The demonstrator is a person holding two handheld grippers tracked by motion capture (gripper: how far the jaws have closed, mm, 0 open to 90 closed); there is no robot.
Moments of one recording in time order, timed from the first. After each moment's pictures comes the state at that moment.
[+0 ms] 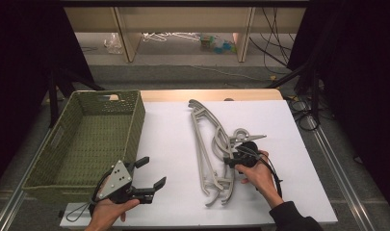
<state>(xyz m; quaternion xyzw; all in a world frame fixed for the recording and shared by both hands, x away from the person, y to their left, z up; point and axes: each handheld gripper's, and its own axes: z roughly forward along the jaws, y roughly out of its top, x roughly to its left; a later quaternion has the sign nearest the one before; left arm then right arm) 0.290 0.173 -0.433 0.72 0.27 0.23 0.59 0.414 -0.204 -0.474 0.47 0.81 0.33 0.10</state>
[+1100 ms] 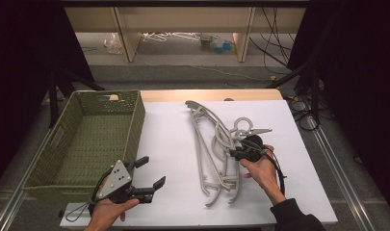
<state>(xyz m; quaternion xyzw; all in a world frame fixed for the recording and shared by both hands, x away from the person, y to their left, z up) 0.291 0.175 -0.432 0.72 0.27 0.24 0.59 0.412 -0.210 -0.442 0.48 0.81 0.33 0.13</state>
